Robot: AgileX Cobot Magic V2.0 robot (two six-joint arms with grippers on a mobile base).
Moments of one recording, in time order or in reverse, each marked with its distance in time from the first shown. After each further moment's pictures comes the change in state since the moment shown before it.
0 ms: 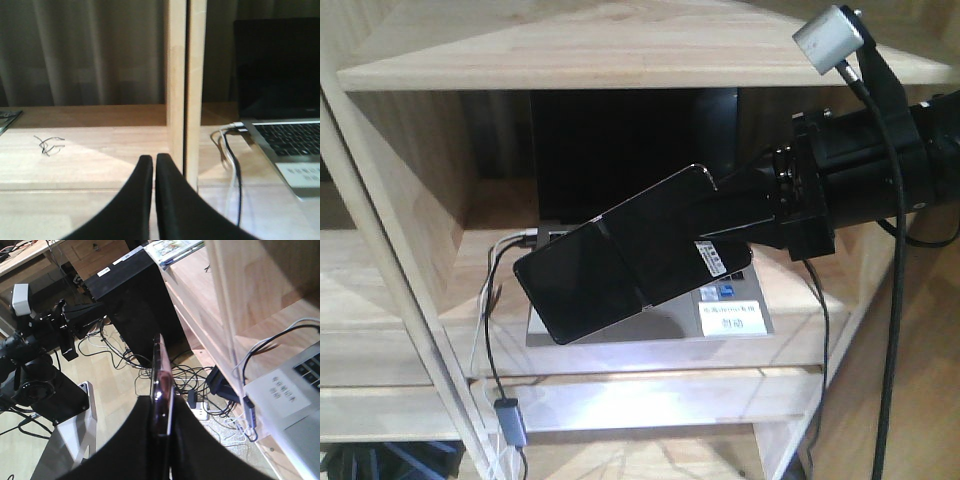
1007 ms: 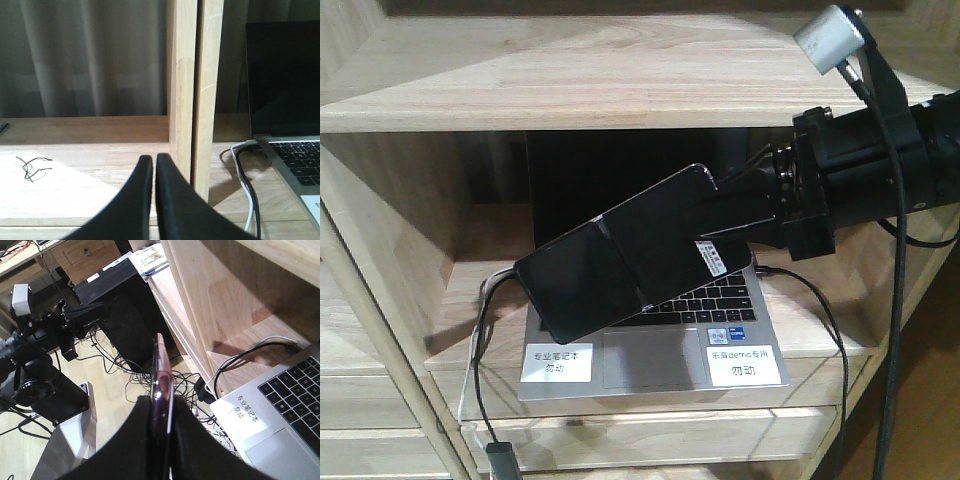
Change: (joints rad) left arm 0.000 0.000 0.000 0.000 0.000 0.000; right arm 0.000 0.000 0.000 0.000 0.000 0.000
